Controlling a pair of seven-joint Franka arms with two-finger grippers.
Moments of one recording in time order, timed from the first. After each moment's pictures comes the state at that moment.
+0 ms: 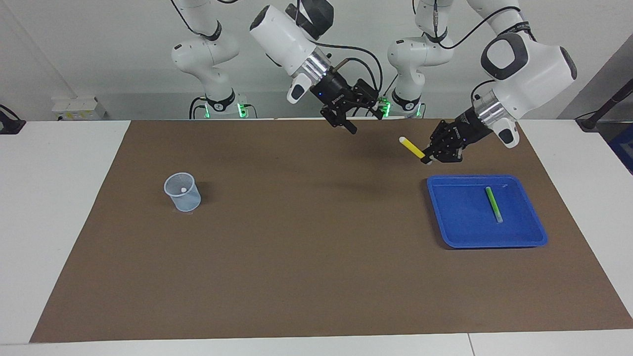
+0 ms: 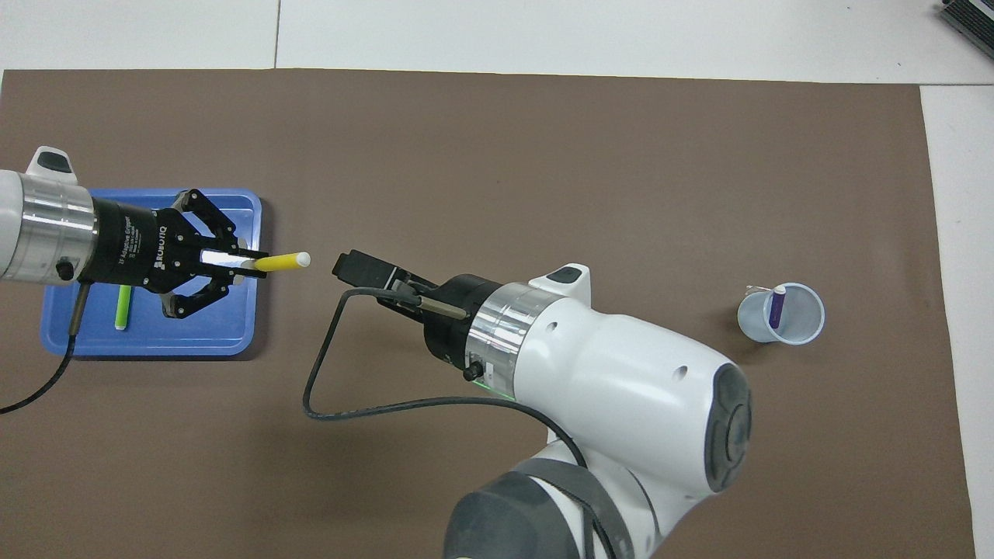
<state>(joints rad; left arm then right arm) 0.02 -0.05 -0.09 -1.91 -0.63 1.82 -1.34 0.57 0.06 0.18 -1.88 0.76 2.73 0.61</state>
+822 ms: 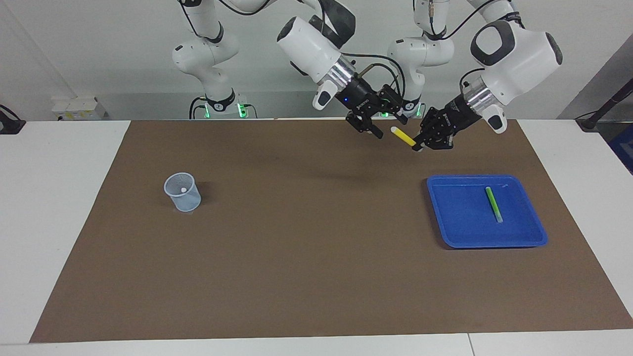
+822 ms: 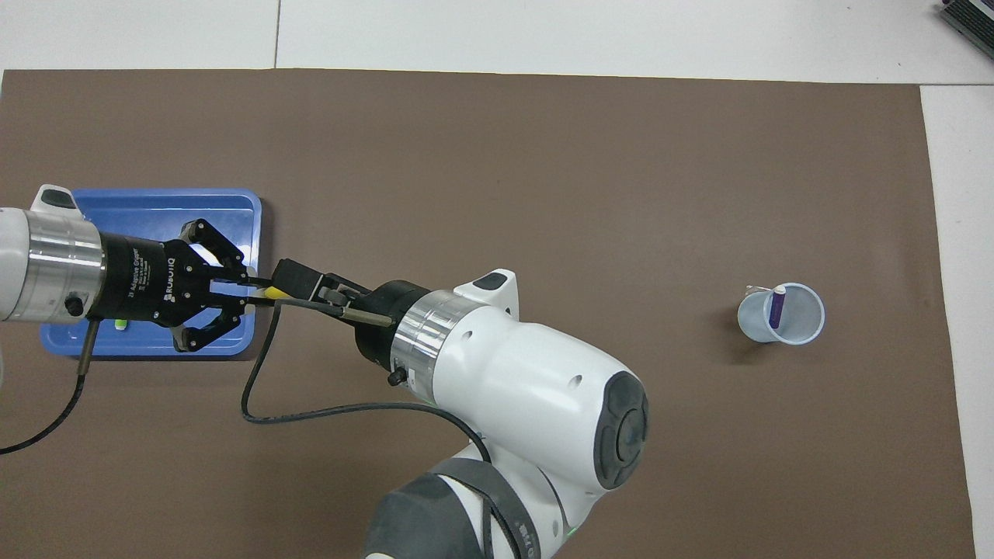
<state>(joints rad) 0.00 -0.15 -0.09 -2.00 -0.64 1.83 -1.43 0.65 0.19 0.18 -1.78 0.75 2.82 0.61</state>
